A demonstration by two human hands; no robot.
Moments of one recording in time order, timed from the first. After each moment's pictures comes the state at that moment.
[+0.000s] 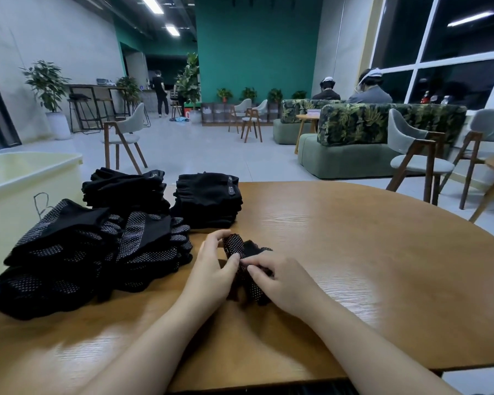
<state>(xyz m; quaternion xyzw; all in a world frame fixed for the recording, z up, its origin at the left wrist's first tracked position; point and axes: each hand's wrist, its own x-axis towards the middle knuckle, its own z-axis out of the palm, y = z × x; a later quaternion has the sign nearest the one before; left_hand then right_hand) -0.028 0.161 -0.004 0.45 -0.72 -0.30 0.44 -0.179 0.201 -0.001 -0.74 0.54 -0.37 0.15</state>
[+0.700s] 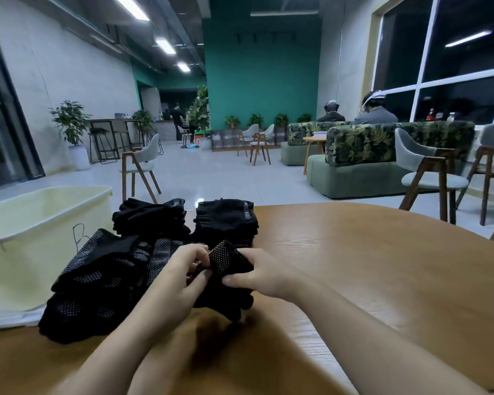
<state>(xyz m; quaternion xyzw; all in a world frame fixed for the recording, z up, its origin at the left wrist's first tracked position) 0.060 0.175 0.046 0.42 -0.79 -0.22 0.40 -0.134 0.165 0.046 -0.73 0.45 -0.35 0.37</state>
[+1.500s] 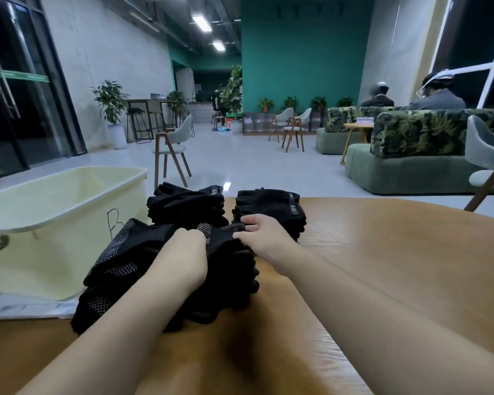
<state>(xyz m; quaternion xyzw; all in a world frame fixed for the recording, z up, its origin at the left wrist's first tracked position) 0.081 0.073 0.078 0.69 -0.71 -0.02 0.13 -0.067 0.030 0.056 -0.59 0.55 -0.41 0.42</state>
